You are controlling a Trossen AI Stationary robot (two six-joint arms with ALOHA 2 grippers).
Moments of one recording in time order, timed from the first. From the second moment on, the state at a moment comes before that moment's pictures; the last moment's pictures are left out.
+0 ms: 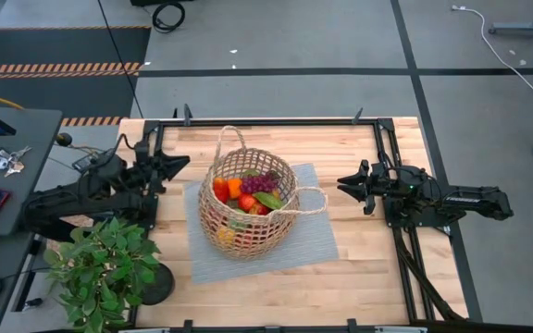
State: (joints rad) left arm 0.19 0.22 0.39 -0.07 -0.18 -0.59; right arm -0.15 0.05 0.01 0.05 -0.03 0.34
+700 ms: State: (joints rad) left arm 0.19 0.09 0.30 -0.37 -0.26 -0.63; right arm -0.15 0.05 0.01 0.05 -0.03 0.34
